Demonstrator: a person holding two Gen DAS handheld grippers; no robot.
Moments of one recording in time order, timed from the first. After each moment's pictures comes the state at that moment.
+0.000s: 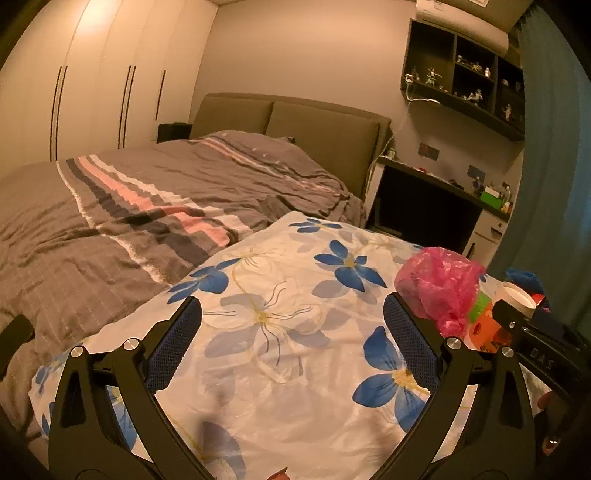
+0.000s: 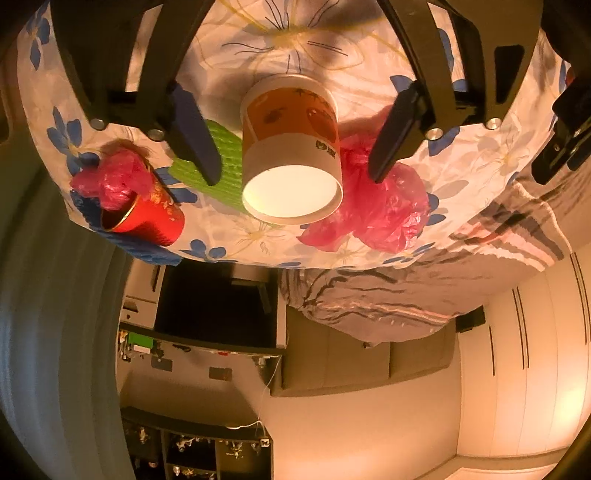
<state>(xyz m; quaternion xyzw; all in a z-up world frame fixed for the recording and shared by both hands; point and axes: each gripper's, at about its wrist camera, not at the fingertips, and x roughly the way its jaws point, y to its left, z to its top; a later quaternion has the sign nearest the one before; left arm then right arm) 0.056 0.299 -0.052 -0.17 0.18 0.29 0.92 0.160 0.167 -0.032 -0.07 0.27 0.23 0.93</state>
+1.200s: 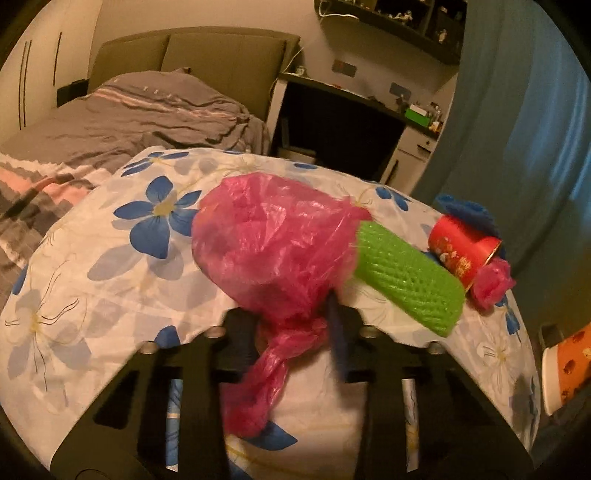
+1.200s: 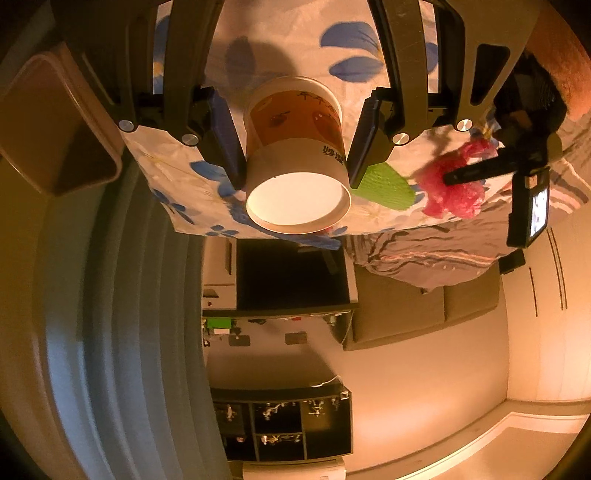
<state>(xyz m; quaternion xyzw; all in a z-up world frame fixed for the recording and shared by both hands) 0.204 0.233 -0.078 -0.17 0.32 0.10 0.93 0.099 -0.014 -0.007 0.01 0.20 0.13 0.97</state>
